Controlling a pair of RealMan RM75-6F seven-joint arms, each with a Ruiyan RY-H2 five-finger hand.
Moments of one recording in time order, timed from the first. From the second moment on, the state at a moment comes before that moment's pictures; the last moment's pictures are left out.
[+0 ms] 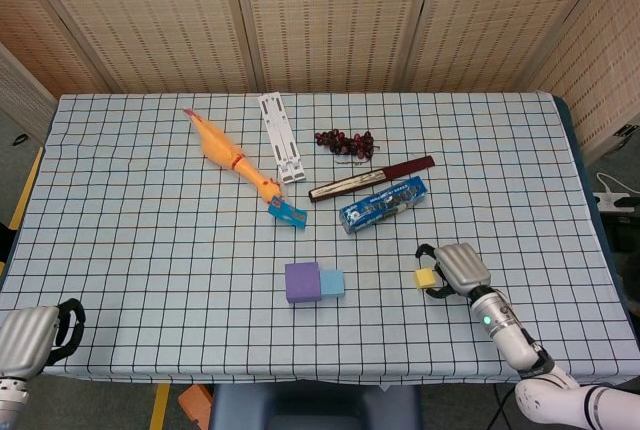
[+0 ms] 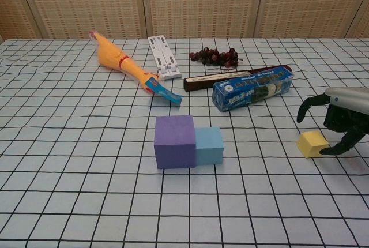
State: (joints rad) left arm -0.09 -0.98 0.03 -1.87 1.41 1.37 0.23; right arm 0.53 -1.39 0.04 -1.48 -1.21 0.90 -0.12
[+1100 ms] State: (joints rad) left arm -0.09 -0.99 0.03 -1.87 1.41 1.36 0.23; right arm 0.54 -1.46 0.07 -1.45 -1.26 0.89 0.01
